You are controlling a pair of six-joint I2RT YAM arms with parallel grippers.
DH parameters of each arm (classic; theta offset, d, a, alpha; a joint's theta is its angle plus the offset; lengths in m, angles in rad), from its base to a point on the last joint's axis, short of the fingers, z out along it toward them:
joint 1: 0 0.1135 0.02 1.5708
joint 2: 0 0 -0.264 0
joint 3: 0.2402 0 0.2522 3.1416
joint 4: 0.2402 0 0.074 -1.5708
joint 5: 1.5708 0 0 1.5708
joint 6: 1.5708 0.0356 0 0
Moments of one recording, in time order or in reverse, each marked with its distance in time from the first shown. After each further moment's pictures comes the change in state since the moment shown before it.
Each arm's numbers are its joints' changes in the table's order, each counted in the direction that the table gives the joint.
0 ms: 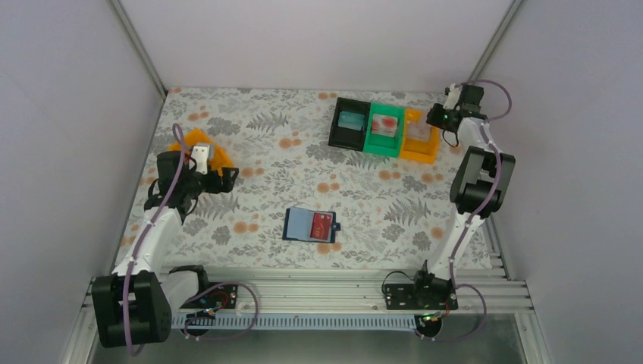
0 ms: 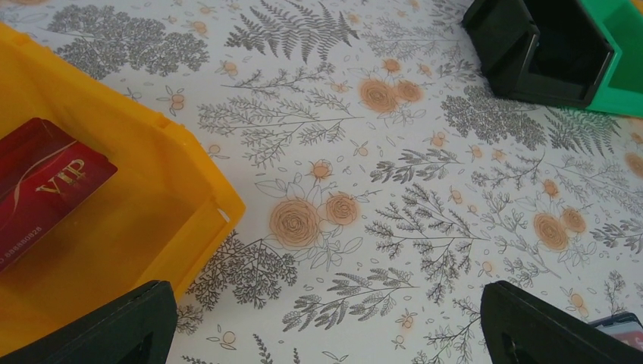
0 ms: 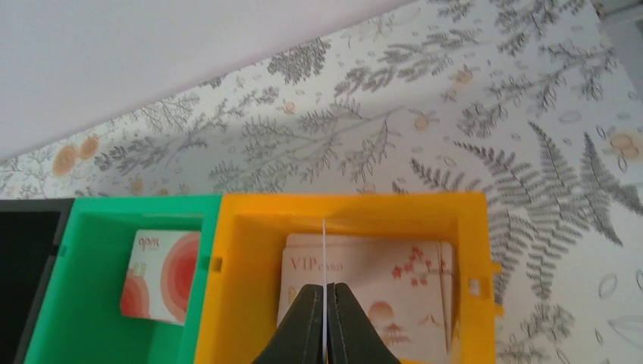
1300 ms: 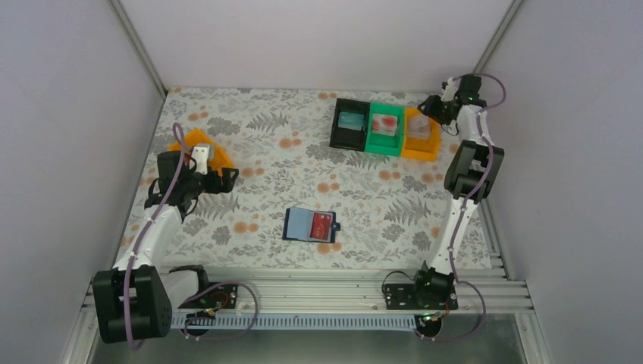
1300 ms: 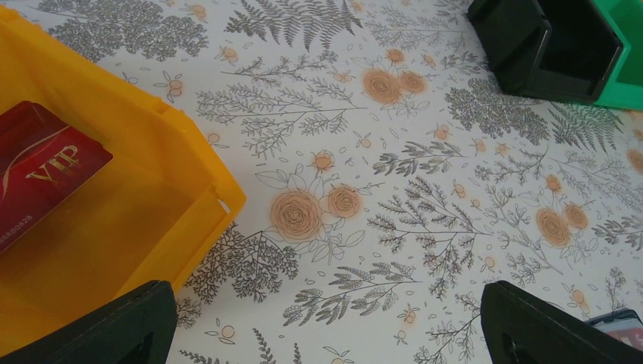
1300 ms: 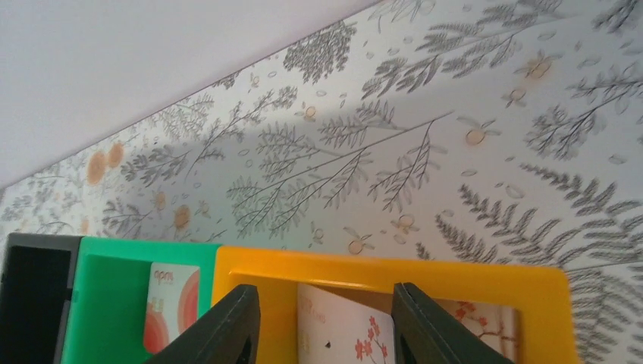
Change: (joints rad) left arm 0.011 -0.032 0.000 -0.002 0.012 -0.001; right arm -0.009 -0.318 0.486 0.318 -0.156 0.045
